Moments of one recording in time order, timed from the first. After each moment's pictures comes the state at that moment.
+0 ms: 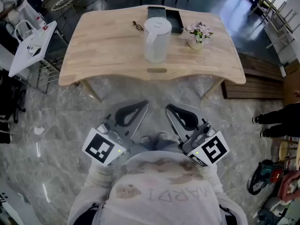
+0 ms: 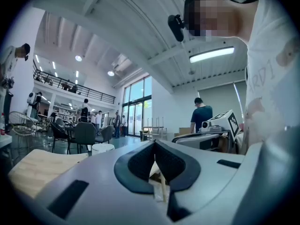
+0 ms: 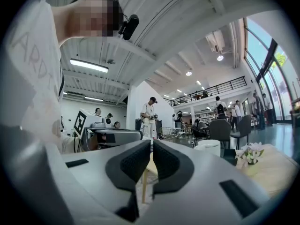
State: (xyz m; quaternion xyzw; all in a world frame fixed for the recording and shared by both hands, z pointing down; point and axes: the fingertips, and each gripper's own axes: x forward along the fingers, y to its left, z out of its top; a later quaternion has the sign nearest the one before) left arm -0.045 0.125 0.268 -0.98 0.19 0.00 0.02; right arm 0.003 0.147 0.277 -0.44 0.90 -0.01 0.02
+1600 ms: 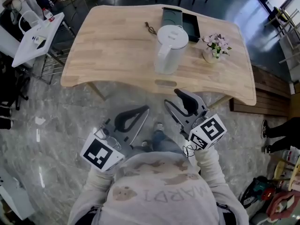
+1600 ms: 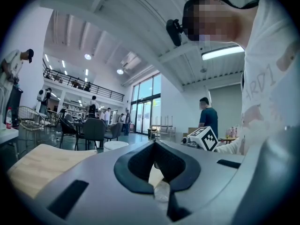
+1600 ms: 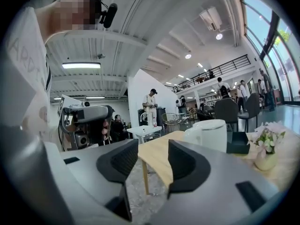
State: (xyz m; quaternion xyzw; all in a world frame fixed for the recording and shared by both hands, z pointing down) left arm -0.037 0.032 0.287 -0.97 0.24 -0.02 -0.03; right arm 0.035 -0.009 0.353 -0.40 0.91 -0.09 -0.02
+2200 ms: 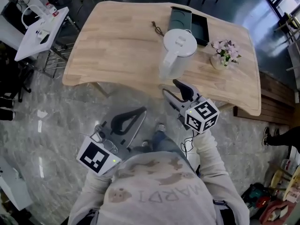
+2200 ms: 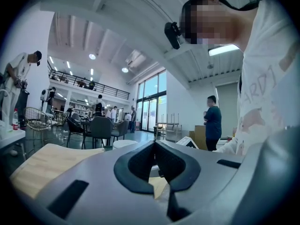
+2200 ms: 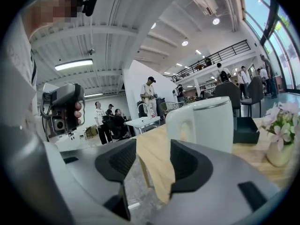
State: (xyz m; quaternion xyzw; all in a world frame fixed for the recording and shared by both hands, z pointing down) left arm -0.041 -0.011 0.290 -0.96 0.28 -0.03 -0.04; right arm 0.038 -0.106 0.417 -0.38 0.91 -0.15 -0.06
